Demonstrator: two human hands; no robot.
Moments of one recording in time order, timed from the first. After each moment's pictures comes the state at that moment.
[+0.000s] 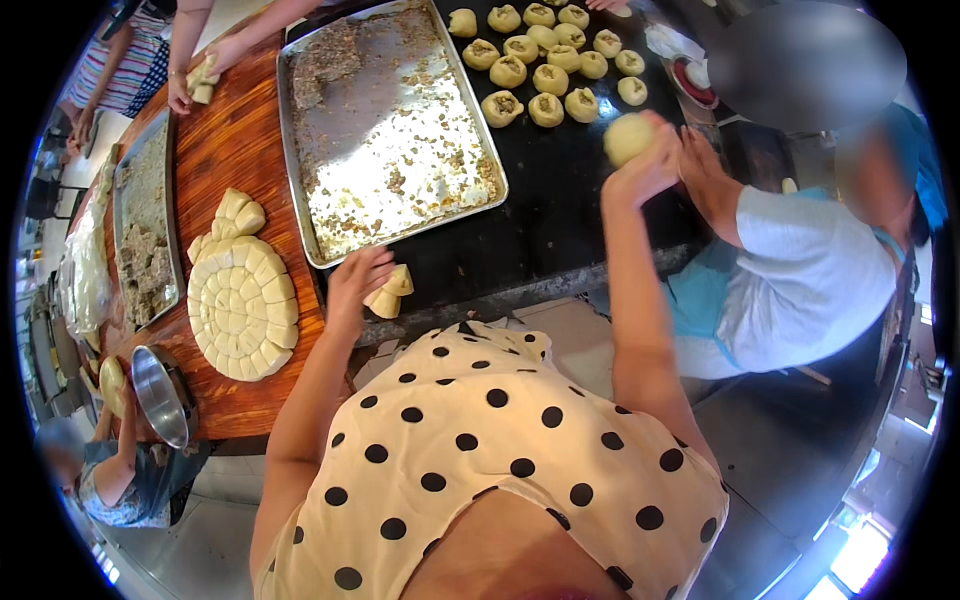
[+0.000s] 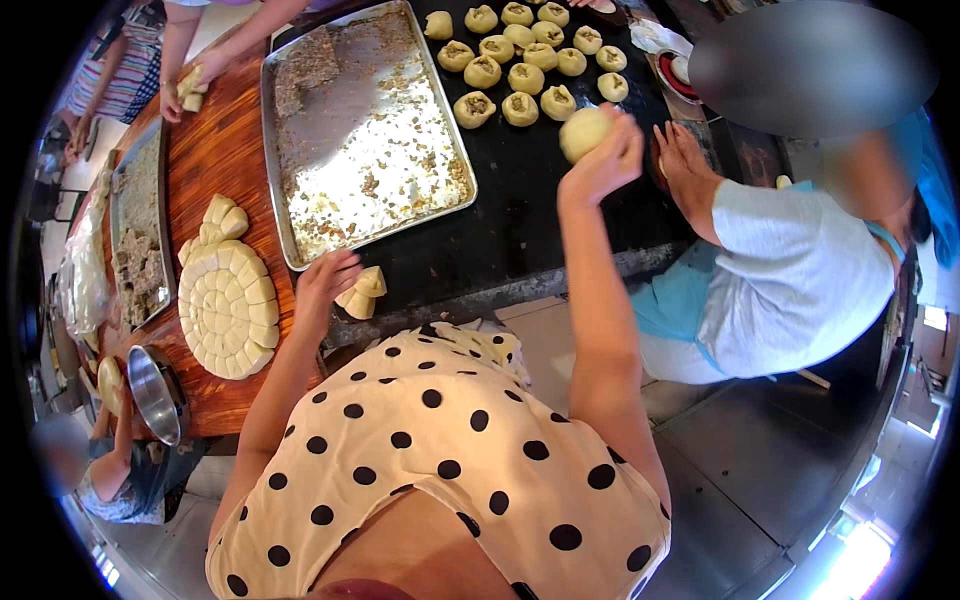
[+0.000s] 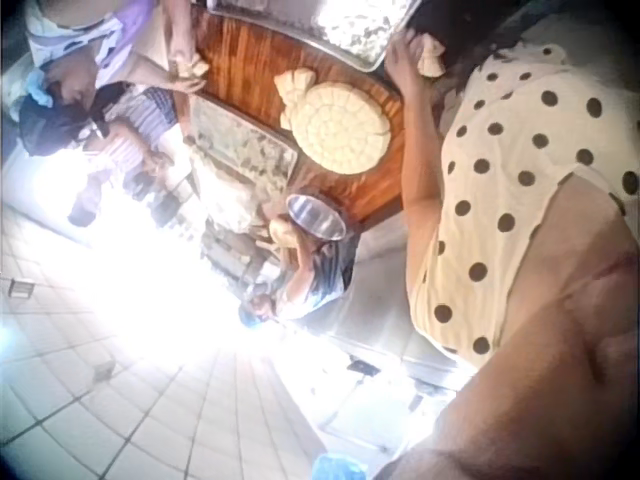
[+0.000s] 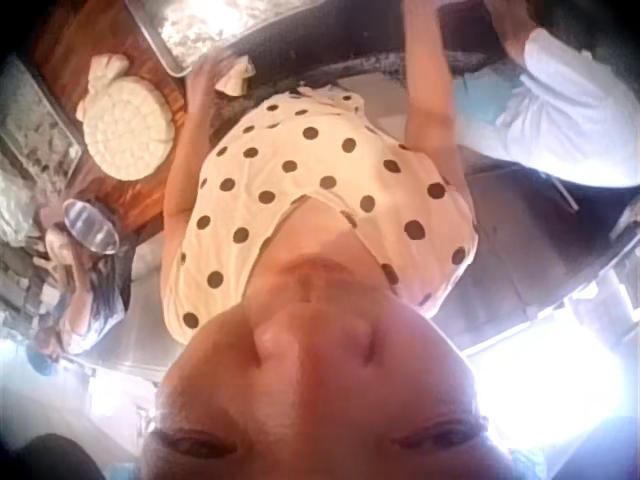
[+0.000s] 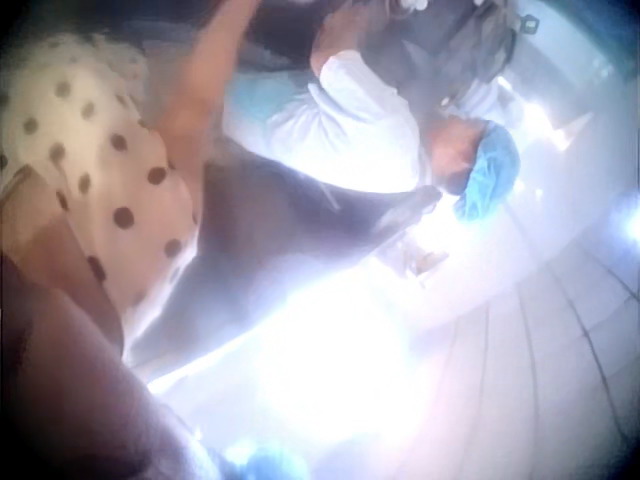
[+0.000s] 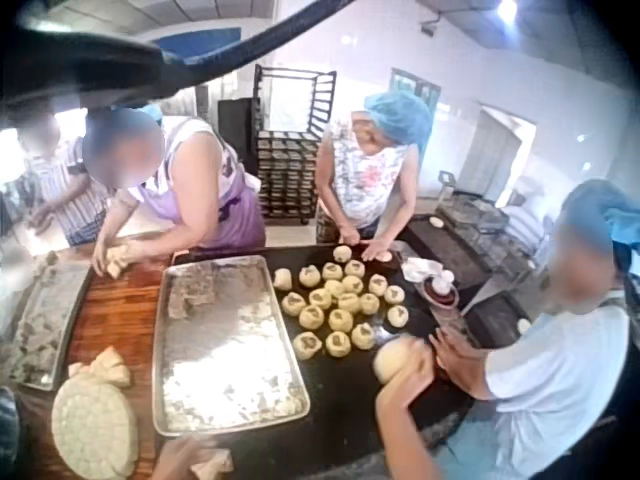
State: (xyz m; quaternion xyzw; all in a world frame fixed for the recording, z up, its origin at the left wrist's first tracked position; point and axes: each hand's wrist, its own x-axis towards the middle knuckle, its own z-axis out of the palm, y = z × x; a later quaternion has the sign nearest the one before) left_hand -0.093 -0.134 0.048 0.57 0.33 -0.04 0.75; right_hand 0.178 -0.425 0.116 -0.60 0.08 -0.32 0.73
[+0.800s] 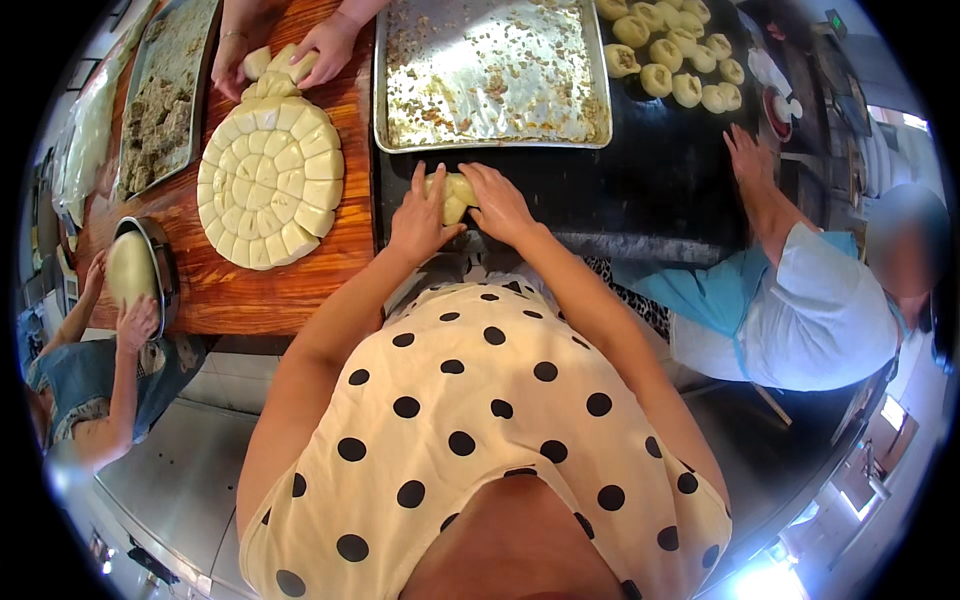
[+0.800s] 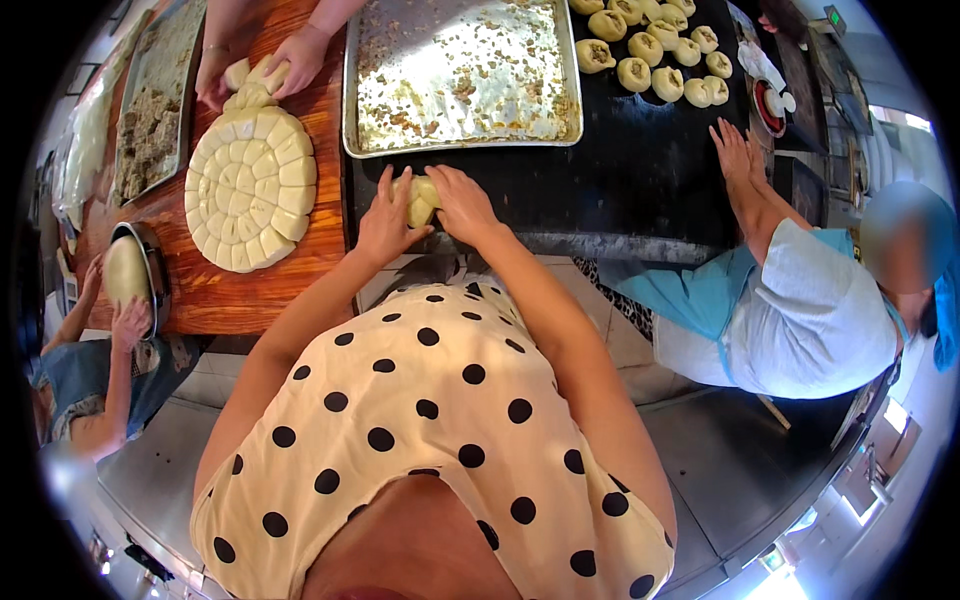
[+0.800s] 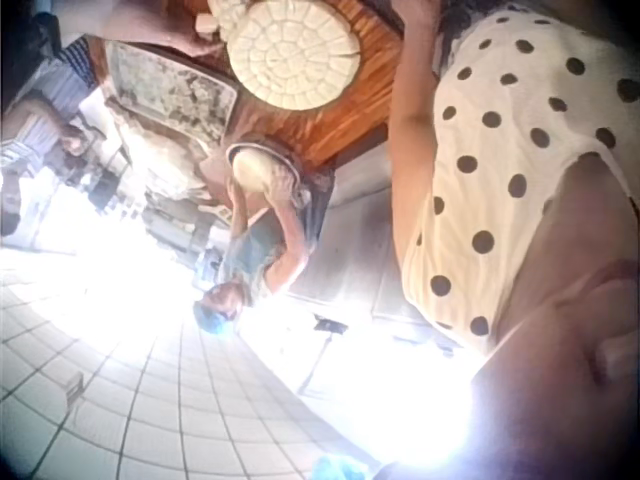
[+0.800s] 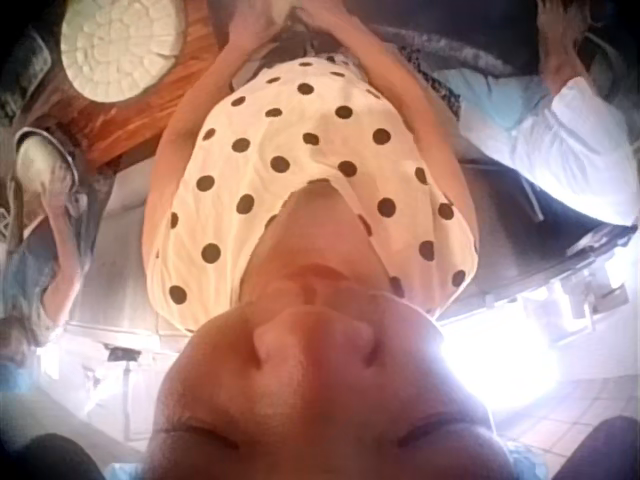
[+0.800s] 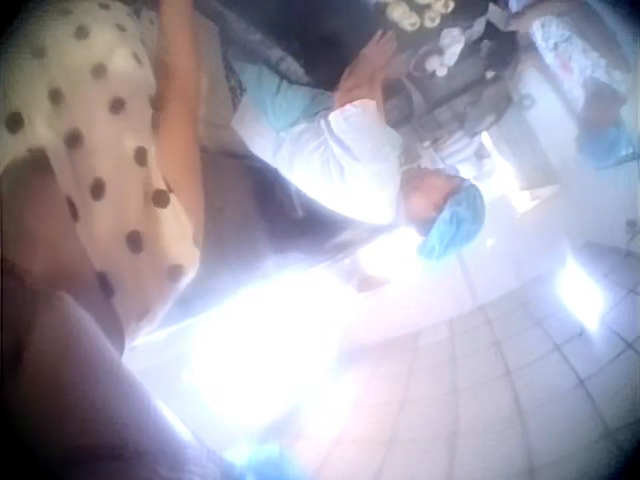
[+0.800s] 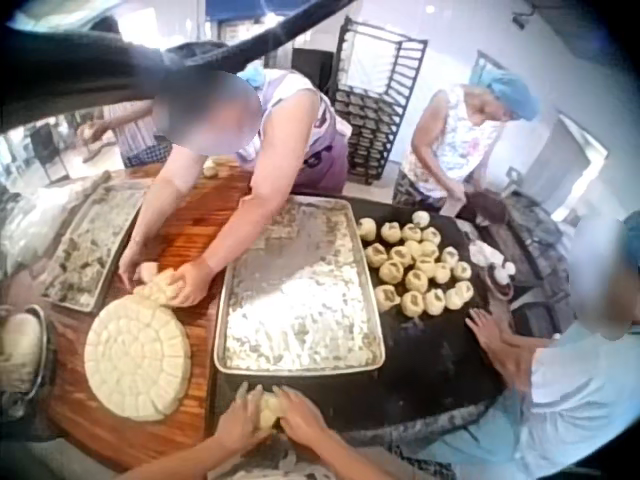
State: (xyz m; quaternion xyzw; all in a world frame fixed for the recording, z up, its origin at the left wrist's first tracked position) left_hand -0.163 -0.123 -0.034 0.95 0.16 -0.06 0.26; right_hand -0.045 -0.267 -0.056 -0.83 -0.46 0.18 0.26
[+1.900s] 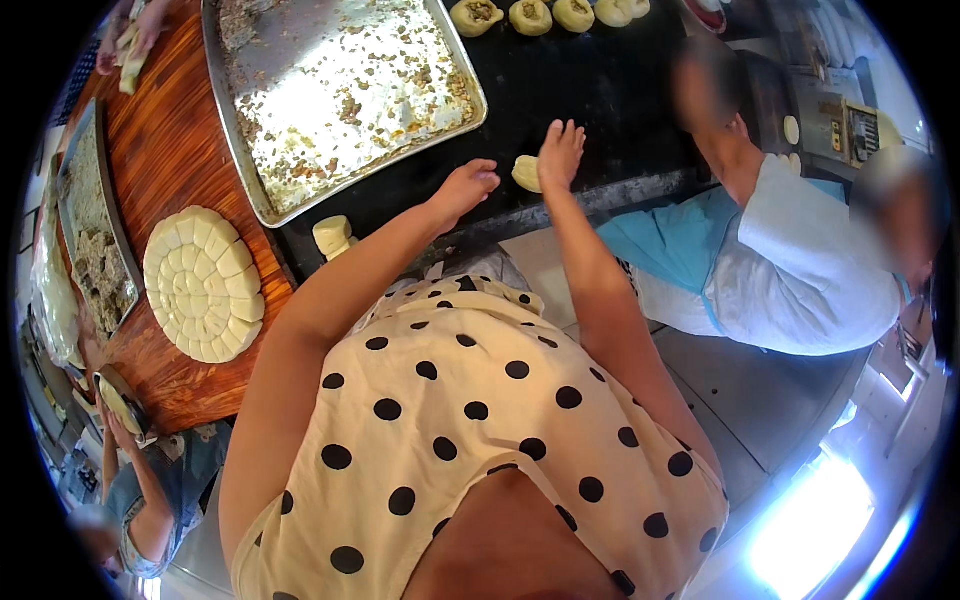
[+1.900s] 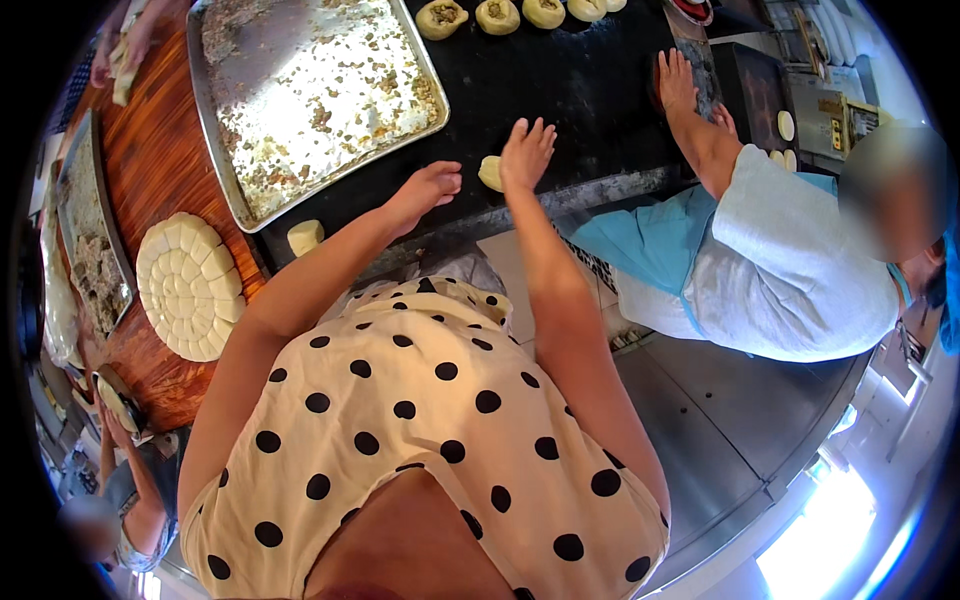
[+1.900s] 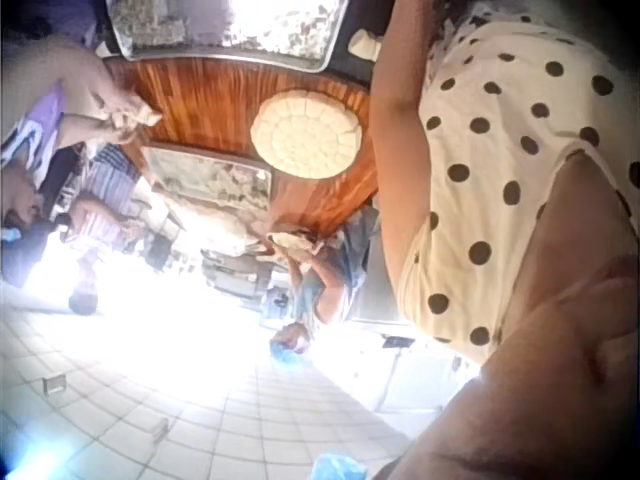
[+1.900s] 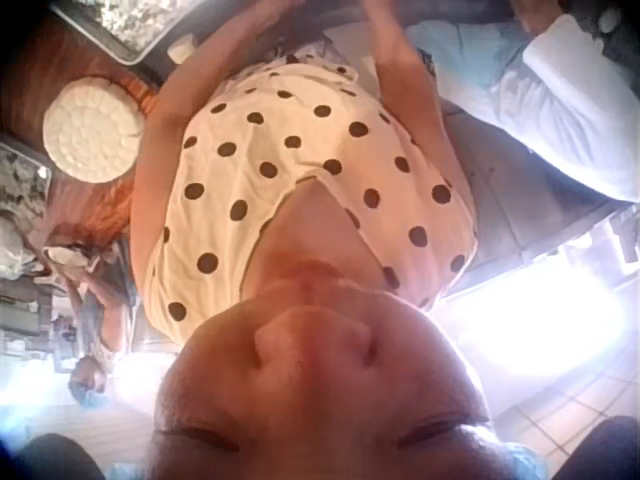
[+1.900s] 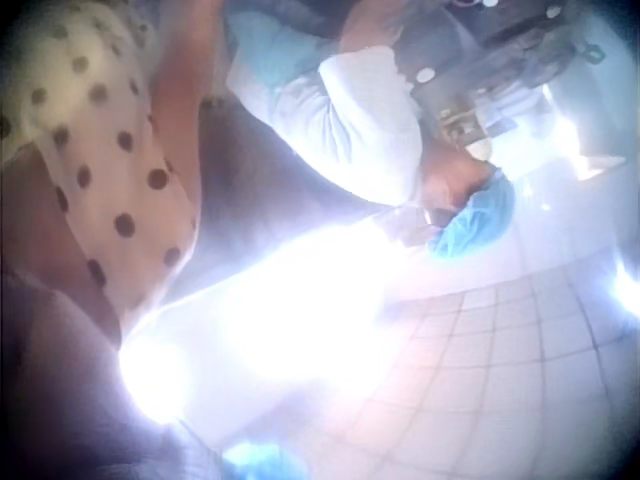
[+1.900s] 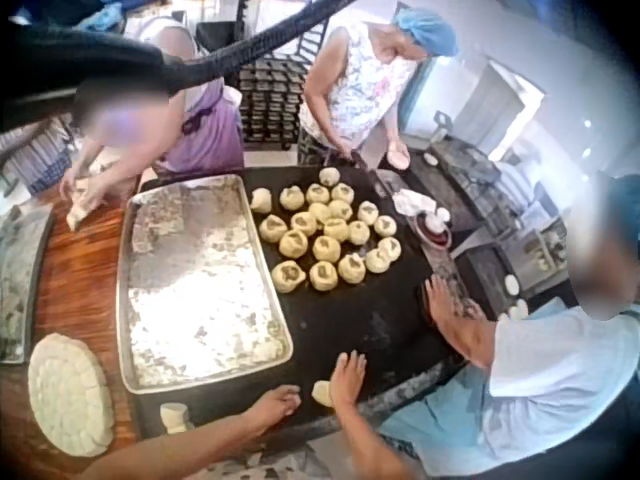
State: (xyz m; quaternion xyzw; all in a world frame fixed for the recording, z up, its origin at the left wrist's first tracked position) left_hand 0.016 -0.280 -0.071 0.53 0.20 -0.35 0.75; right_hand 0.101 -0.458 -0.106 -0.94 0.19 0.02 0.30
